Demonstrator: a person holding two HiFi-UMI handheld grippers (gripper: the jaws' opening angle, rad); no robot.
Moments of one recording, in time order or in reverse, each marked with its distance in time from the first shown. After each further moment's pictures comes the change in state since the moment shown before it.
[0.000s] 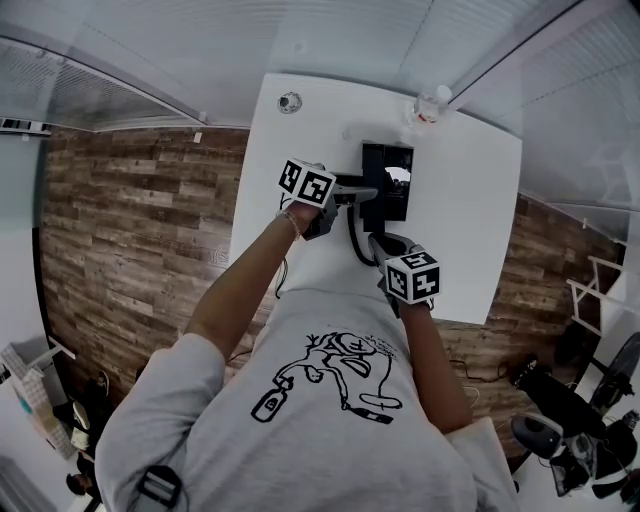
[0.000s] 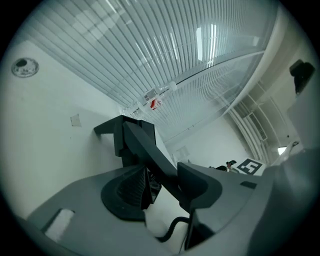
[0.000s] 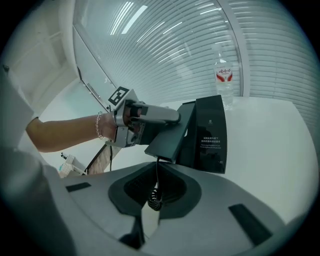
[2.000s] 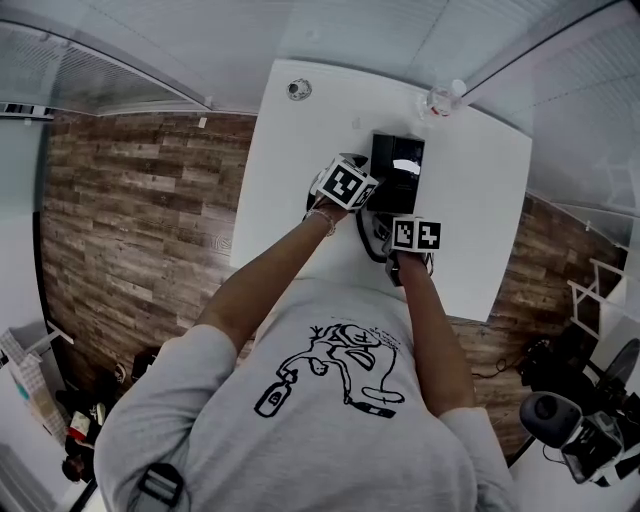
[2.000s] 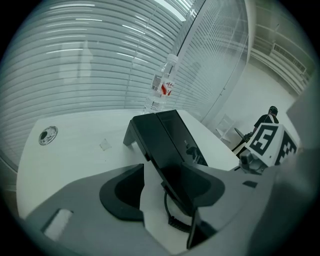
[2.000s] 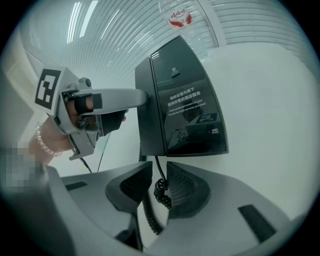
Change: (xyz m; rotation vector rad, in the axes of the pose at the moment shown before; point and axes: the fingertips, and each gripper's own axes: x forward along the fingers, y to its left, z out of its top) left arm 0.006 0.054 -0.005 0.339 0.159 0.587; right arm 0.068 -0.061 -0.038 0.330 0.146 -0.015
